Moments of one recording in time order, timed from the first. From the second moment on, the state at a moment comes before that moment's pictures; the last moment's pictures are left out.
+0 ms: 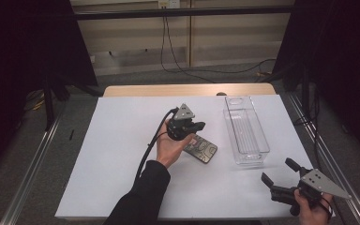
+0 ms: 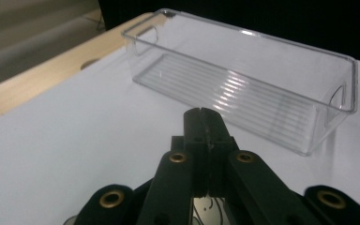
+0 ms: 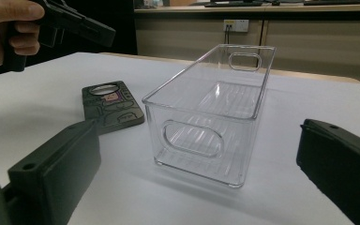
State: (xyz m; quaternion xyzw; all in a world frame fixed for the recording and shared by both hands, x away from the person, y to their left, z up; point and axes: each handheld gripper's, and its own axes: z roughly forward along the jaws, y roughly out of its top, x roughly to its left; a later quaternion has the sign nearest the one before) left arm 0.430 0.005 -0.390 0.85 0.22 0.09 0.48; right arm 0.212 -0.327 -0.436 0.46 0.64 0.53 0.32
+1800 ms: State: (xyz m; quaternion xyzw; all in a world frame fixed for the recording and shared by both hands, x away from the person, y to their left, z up) left arm 0.462 -0.059 -0.443 0.91 0.28 0.00 0.31; right arm 0.211 -0.327 -0.436 0.46 0.64 0.53 0.32
